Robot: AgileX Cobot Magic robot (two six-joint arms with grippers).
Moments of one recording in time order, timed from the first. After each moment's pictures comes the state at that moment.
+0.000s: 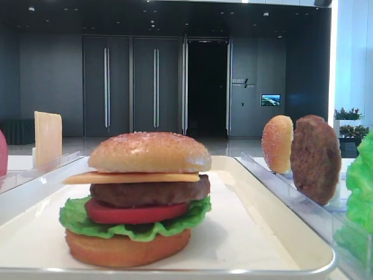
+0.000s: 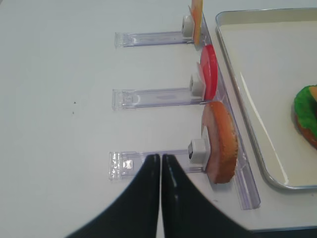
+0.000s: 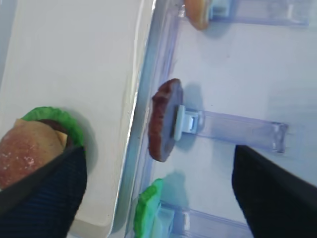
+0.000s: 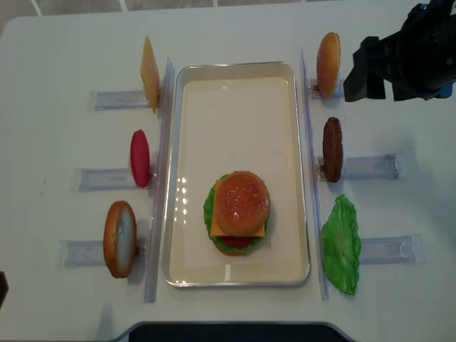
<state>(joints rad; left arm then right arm) 0.03 -0.02 -0.47 -0.04 1.11 0.06 0.25 1.35 -1.14 0.33 1.02 -0.04</state>
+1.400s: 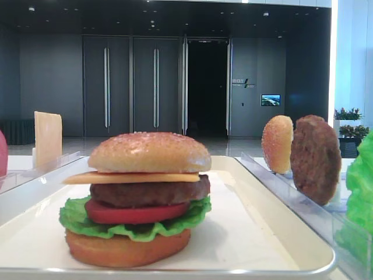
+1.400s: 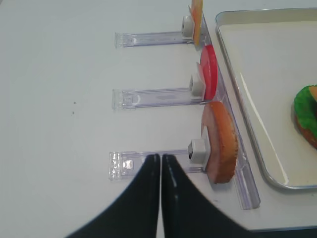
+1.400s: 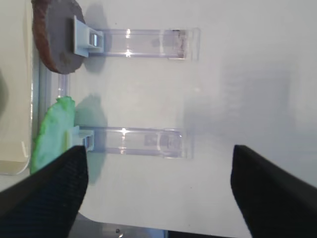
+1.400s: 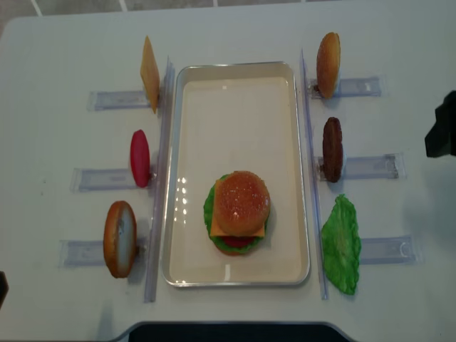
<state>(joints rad) 0.03 -0.02 -0.47 -0.04 1.11 0.06 0.04 1.10 -0.97 0.19 1.22 -0.09</state>
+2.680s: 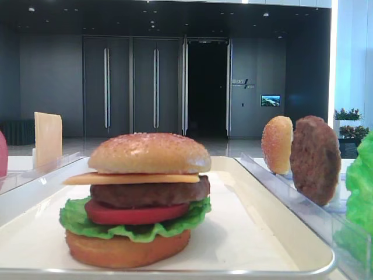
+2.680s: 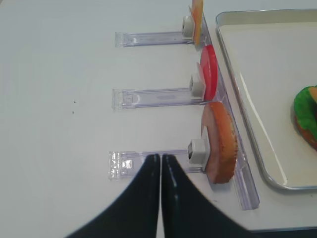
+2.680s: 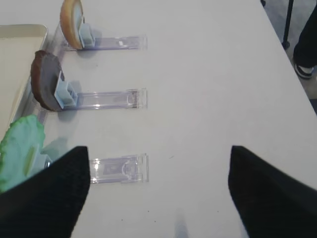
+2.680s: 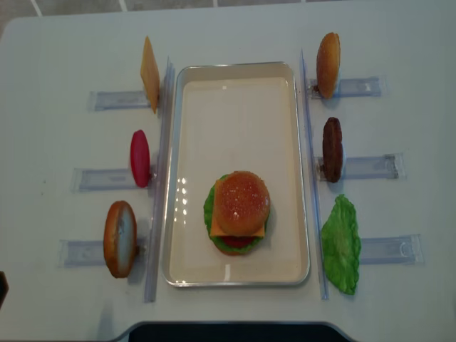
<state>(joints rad) 0.03 -0.02 -0.47 -0.04 1.11 0.06 0.04 0.01 -0.53 0.01 1.17 0.00</state>
